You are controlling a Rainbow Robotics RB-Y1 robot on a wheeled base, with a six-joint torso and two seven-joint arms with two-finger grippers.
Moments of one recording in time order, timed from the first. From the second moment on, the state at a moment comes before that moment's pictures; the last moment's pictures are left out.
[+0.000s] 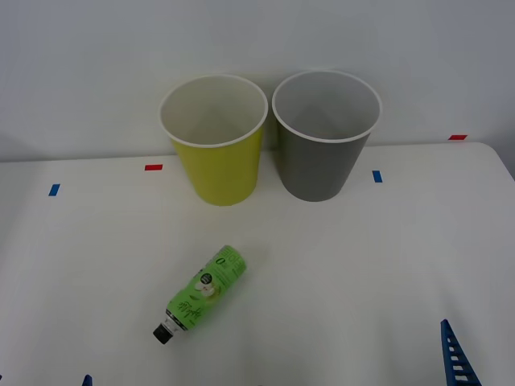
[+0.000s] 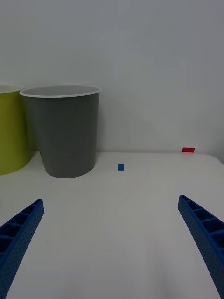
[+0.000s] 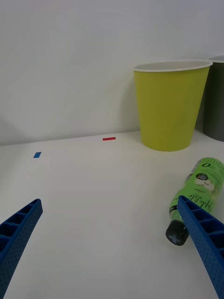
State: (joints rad) right arm 1.11 -0.41 0.12 -2.19 -0.10 -0.61 1.42; left arm 1.28 0.36 -0.21 -2.13 0.12 -0.75 -1.56
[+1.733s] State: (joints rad) right arm 1.11 -0.41 0.12 -2.19 -0.10 -0.61 1.42; left arm 1.28 0.36 -0.21 -2.13 0.12 -0.75 -1.56
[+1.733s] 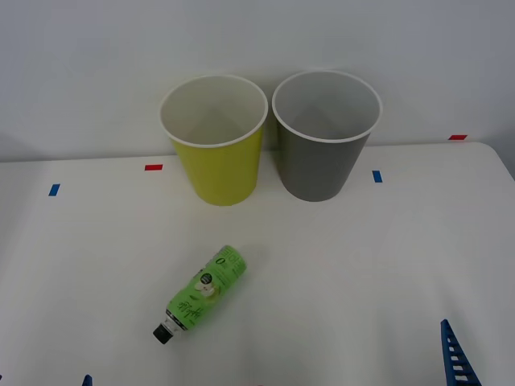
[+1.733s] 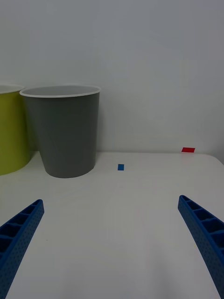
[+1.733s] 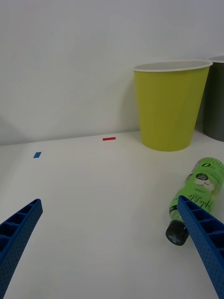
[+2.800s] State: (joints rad) right arm 1.11 -0.41 0.12 -2.19 -0.10 -0.61 1.42; left arm 1.25 0.41 -0.14 -2.08 0.06 -0.69 -1.51
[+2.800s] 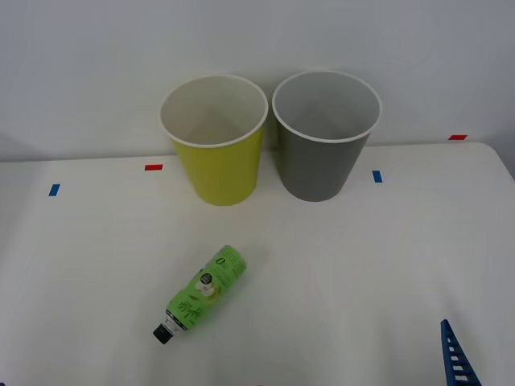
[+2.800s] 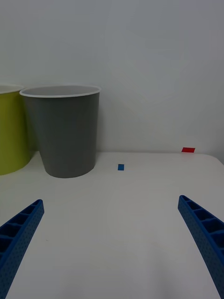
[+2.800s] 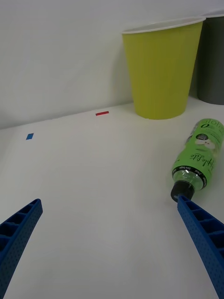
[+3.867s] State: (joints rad) right arm 1.11 -0.41 0.12 -2.19 -0.10 -0.61 1.42; left arm 0.99 0.68 -0.10 -2.31 0.09 -0.07 -1.45
